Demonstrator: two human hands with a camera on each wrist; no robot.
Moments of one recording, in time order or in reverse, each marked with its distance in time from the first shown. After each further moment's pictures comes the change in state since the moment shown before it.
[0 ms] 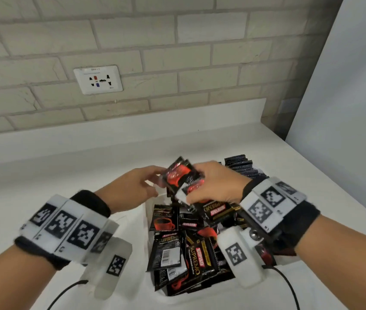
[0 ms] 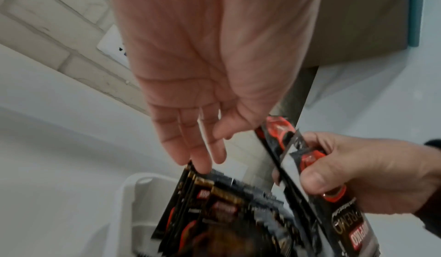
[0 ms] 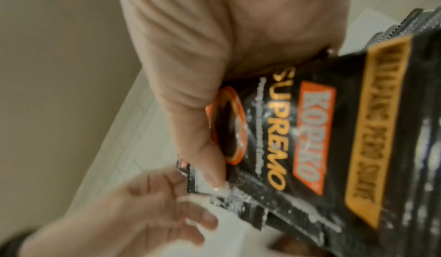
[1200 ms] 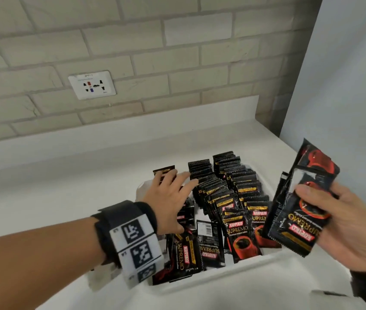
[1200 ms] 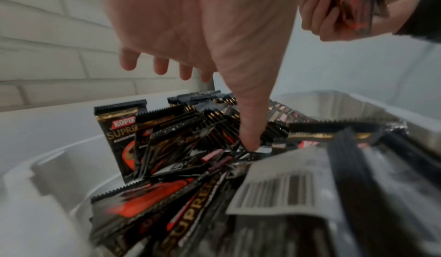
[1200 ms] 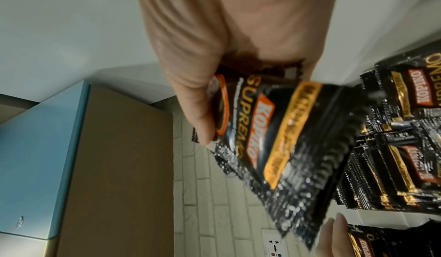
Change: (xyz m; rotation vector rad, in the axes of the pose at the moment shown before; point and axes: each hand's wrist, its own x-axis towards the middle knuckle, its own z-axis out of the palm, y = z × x) left_hand 0.012 0.034 0.080 1.068 0.016 0.216; right_hand -0.144 0.087 -0.037 1.194 0.533 -0.170
